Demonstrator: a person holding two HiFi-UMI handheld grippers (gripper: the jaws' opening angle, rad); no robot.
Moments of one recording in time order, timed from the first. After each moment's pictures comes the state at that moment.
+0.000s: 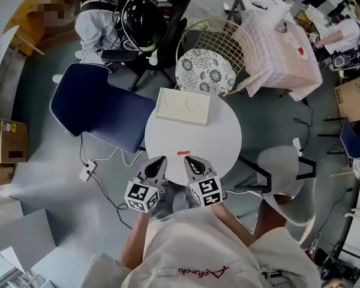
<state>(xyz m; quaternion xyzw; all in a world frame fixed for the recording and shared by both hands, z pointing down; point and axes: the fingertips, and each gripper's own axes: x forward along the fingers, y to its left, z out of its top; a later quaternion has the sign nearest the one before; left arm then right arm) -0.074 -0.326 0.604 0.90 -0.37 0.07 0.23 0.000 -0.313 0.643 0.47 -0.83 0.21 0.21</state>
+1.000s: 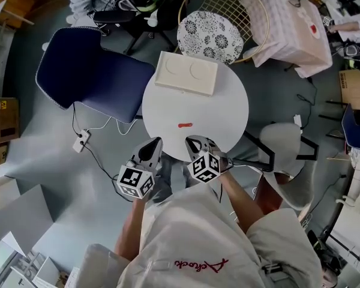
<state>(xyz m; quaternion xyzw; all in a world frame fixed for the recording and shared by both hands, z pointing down) -0.095 -0.309 0.647 0.87 -0.38 0.08 0.29 -0.005 -0.273 0.764 0.29 -0.84 0.08 0.46</state>
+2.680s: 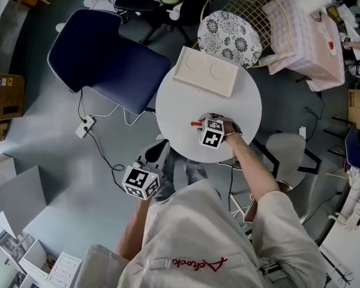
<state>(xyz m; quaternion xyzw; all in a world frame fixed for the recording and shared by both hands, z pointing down) -0.117 -0.289 0.658 0.85 -0.41 0.07 0.31 0.006 -0.312 0.851 0.01 -0.78 0.07 0.62</state>
